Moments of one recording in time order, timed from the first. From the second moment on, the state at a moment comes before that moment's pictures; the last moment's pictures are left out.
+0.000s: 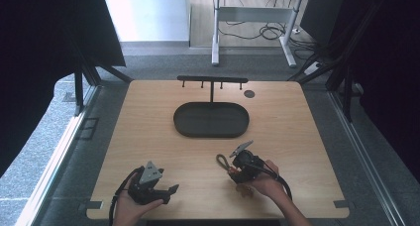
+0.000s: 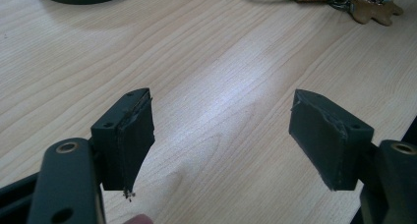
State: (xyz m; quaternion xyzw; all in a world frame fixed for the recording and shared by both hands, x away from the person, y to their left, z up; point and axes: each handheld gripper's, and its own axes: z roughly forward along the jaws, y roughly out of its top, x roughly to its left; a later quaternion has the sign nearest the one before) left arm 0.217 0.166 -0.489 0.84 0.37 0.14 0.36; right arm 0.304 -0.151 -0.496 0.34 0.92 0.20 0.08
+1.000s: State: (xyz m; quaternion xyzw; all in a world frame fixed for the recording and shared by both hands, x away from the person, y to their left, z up) left arm 0.217 0.166 -0.490 0.84 0.37 0.14 0.36; right arm 0.312 -0.147 -0.505 0.33 0.93 0.17 0.06
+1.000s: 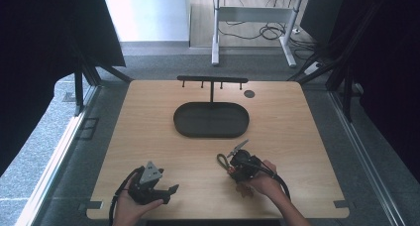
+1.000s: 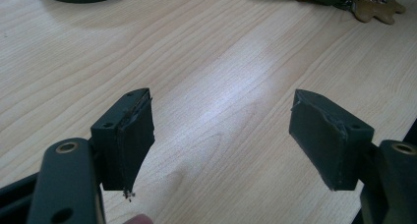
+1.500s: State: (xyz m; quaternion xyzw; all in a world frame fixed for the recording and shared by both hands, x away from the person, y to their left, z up) left arm 0.217 0.166 -0.489 0.84 0.37 0.14 0.36; right arm 0.307 -0.157 -0.475 0.33 0.92 0.20 0.08
